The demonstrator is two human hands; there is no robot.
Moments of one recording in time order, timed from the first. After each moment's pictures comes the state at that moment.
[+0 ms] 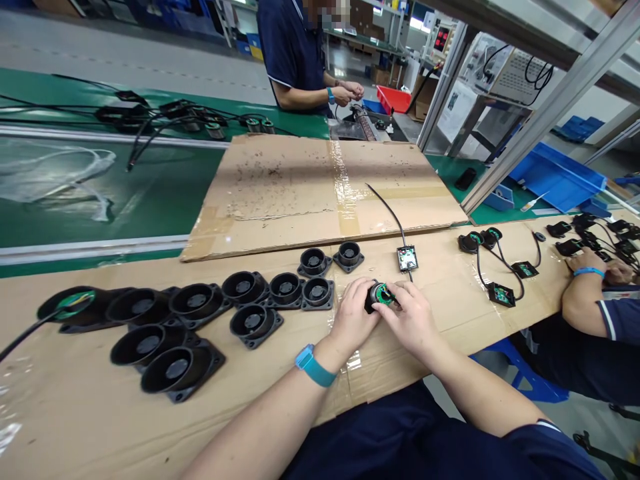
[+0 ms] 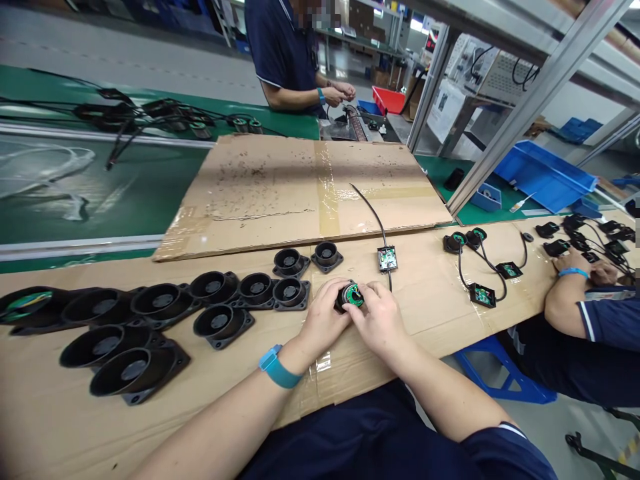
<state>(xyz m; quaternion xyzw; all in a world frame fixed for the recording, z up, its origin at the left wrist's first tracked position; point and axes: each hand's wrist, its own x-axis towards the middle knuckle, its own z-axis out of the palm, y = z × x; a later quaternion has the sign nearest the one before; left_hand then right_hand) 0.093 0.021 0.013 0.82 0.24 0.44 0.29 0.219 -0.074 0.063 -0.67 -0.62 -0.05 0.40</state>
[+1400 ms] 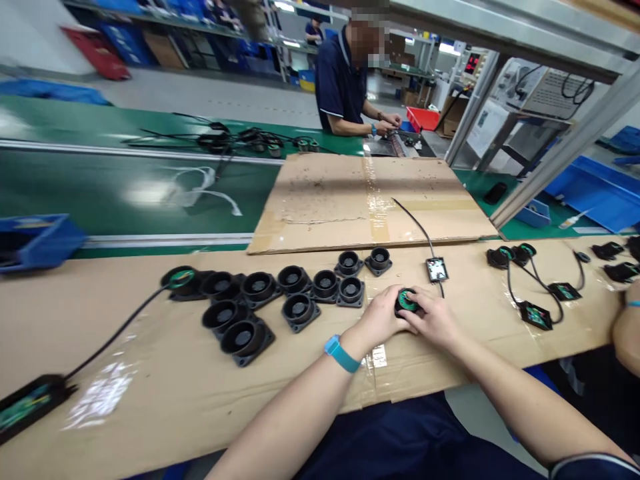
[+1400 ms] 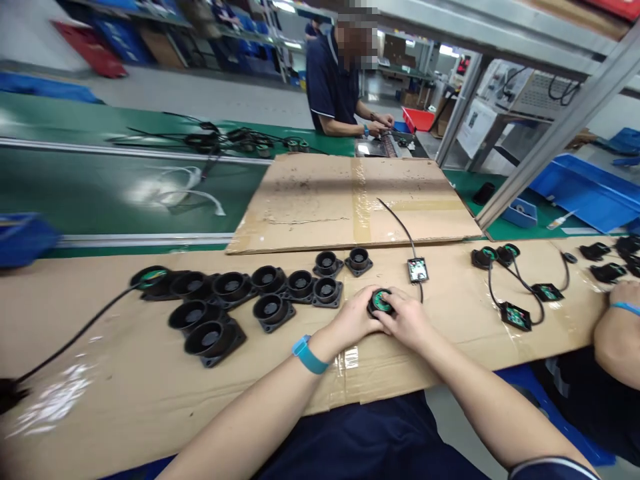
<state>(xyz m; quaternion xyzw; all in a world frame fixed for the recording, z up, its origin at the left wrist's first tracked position) 0.088 0.024 0.019 0.81 0.23 0.33 0.42 0.250 -0.059 0.046 -0.61 -0.72 -0.02 0.33</state>
